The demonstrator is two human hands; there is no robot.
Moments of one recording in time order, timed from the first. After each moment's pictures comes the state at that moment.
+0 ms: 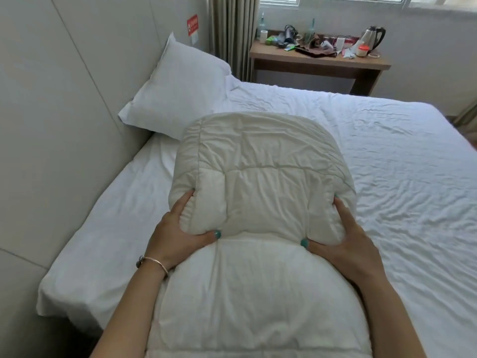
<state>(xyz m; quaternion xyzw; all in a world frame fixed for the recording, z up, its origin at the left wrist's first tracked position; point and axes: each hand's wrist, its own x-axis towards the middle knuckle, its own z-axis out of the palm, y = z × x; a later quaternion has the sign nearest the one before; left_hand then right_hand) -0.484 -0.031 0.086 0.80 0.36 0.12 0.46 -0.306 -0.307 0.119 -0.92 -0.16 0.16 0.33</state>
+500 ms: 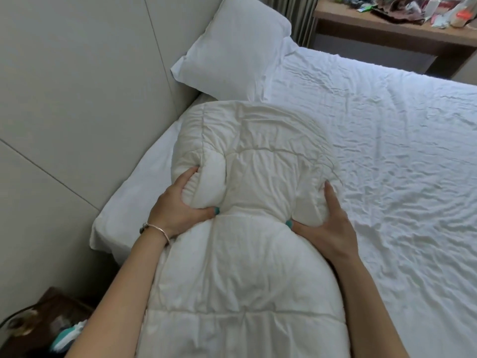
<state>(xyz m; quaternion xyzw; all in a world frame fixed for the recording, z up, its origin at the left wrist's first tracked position) -0.557 0.045 0.057 0.79 0.41 0.16 0.43 -0.352 -0.190 0.069 -0.89 -0.21 0.21 0.35</state>
